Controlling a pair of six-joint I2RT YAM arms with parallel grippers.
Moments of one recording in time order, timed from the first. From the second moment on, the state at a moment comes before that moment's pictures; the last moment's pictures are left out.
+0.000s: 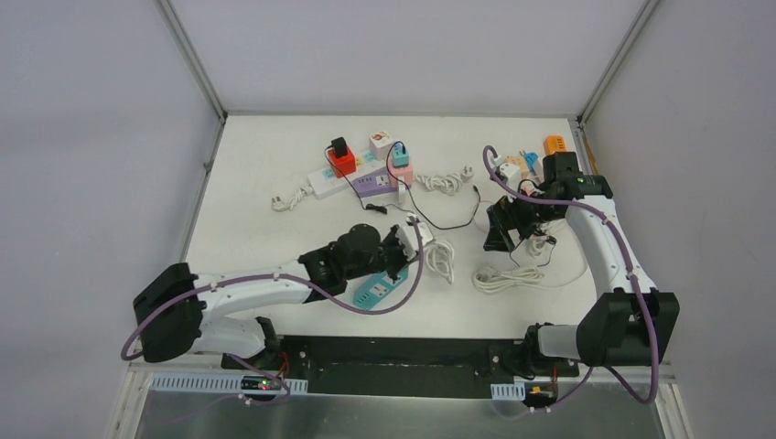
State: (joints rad) left arm -1.09 1.31 0.71 0.34 0.04 0.19; right arm 0.04 1.32 1.16 -1.13 -0.66 -0.68
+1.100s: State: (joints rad) left arm -0.61 0.89 0.90 0.01 -0.33 0.09; right arm 0.05 1.32 1.16 -1.13 -0.67 -0.69
